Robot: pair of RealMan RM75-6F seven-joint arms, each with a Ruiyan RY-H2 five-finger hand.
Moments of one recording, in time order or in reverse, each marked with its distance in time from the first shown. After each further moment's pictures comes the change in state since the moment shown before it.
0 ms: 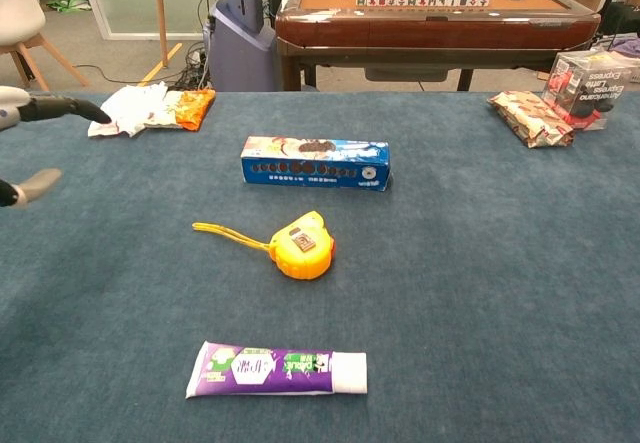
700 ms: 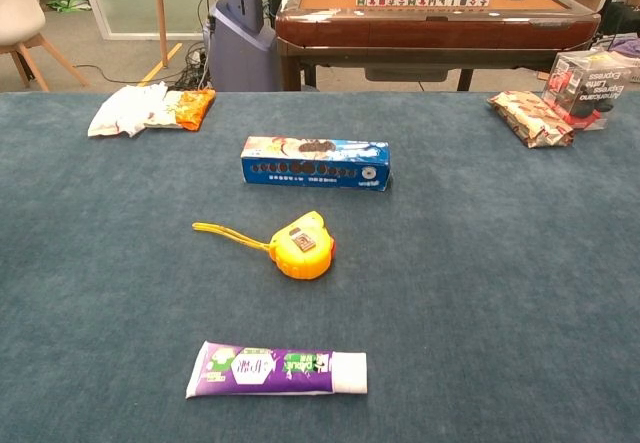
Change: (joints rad) left arm 0.262 0.101 -0.002 -0.013 0.162 0.240 -0.170; right arm 0.033 -0.011 -0.004 -0.039 0.082 -0.126 -0.159
